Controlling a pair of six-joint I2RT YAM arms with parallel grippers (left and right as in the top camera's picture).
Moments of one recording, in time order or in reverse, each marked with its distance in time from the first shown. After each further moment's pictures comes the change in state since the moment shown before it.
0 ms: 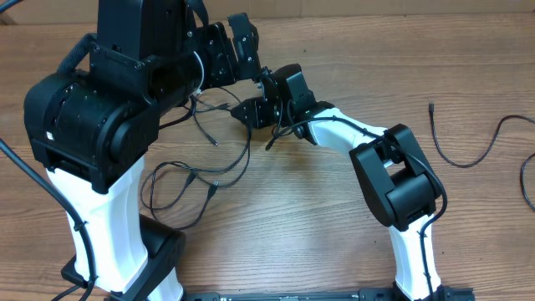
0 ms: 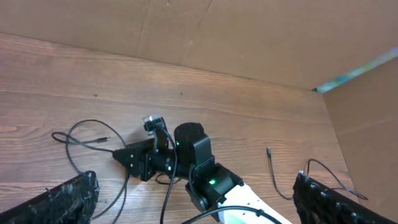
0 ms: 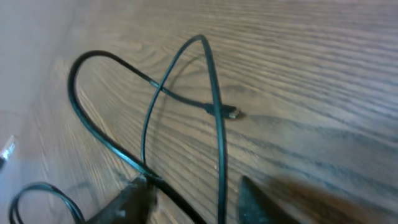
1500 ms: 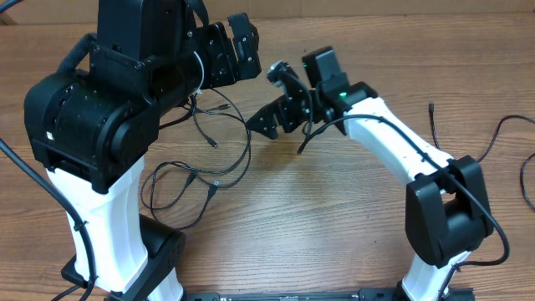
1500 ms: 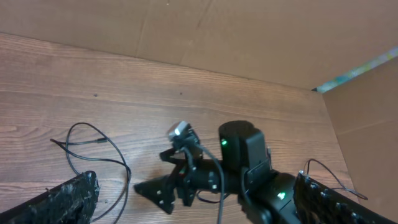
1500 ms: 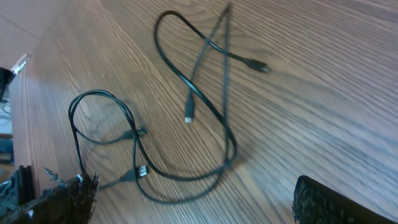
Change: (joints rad) left arm 0.000 0.000 0.000 0.000 0.000 0.000; right arm -0.061 -0.311 0.000 -0.534 -0.090 -0.418
